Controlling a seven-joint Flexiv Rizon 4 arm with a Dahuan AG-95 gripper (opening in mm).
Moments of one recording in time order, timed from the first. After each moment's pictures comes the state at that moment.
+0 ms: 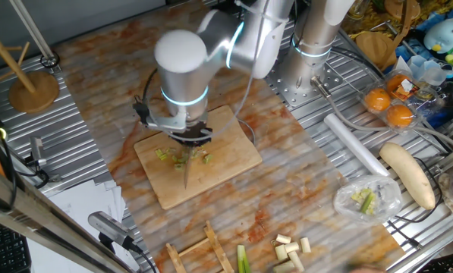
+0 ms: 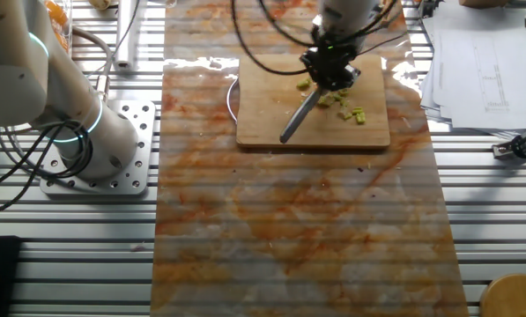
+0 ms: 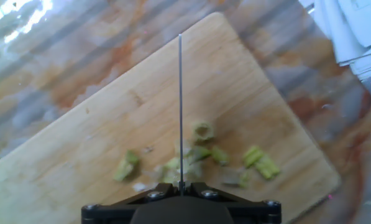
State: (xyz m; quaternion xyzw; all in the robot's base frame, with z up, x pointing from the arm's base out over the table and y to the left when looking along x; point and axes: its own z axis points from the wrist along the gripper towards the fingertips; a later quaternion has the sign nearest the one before) arm 0.482 0.115 0.056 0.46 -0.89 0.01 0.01
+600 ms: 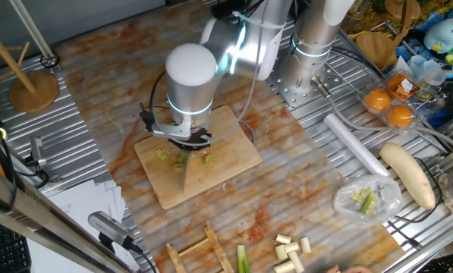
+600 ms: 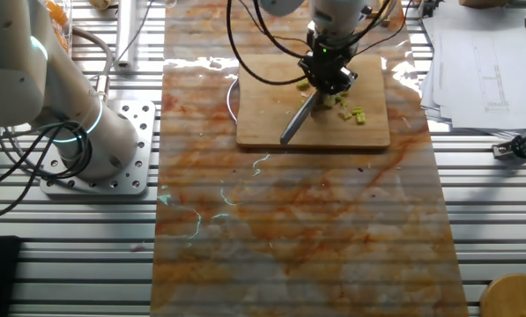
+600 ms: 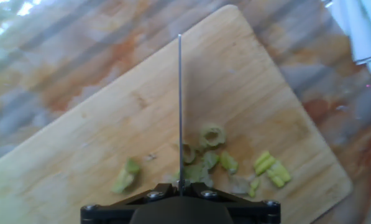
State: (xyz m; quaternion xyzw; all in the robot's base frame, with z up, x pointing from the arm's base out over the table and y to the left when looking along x) arm 0.493 0.102 0.040 0.47 -0.88 0.04 -0.01
